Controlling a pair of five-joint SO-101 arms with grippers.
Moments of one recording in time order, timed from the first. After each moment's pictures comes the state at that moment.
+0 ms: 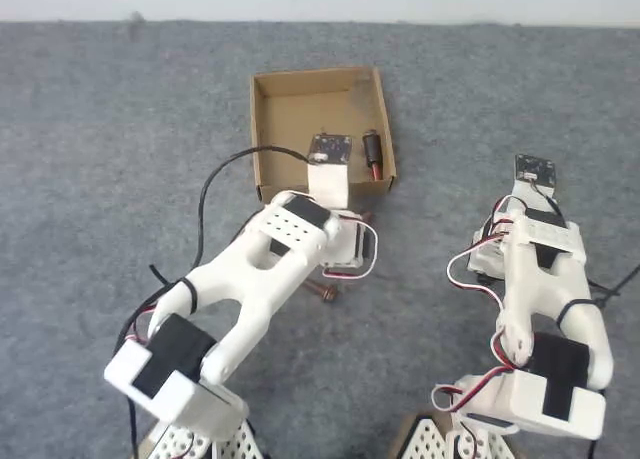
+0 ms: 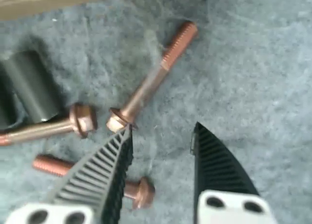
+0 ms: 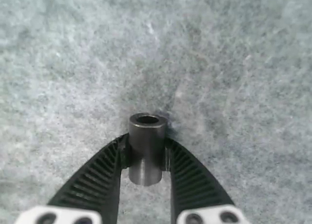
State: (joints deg) left arm 25.5 3.3 32.7 54.1 31.7; right arm 11.8 -3.8 43.0 50.5 1.7
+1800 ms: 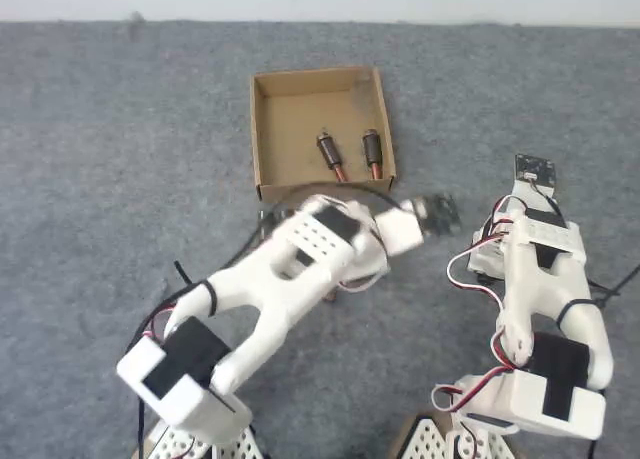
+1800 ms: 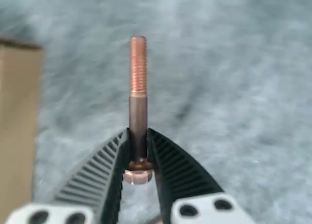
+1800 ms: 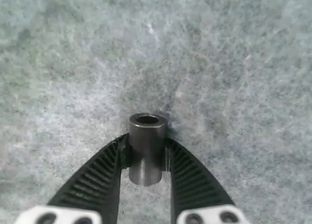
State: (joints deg) left arm 33.4 4.5 29.5 52.6 -30.8; right arm 11.8 -3.8 43.0 50.5 1.7
